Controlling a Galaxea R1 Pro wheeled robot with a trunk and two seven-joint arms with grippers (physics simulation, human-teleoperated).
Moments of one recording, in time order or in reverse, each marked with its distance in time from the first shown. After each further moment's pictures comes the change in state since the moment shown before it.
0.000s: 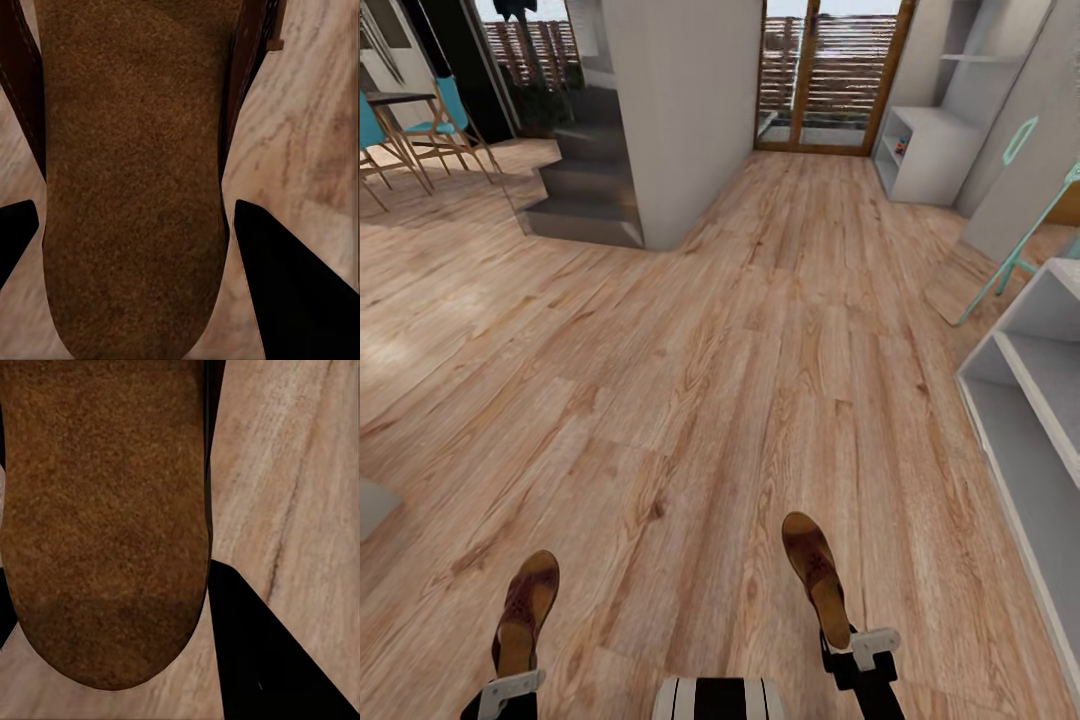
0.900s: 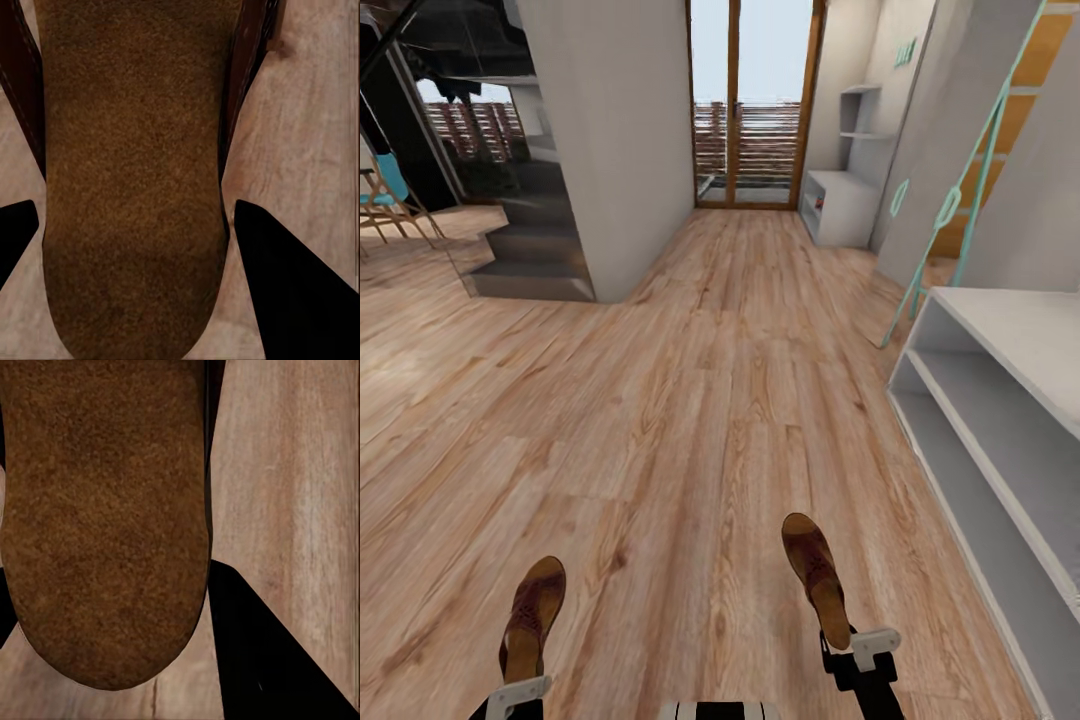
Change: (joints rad) left arm 0.002 -0.012 -0.006 0.020 -0.002 -0.002 -0.007; right arm 0.000 0.000 0.000 0.001 0.001 0.002 0.000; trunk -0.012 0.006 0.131
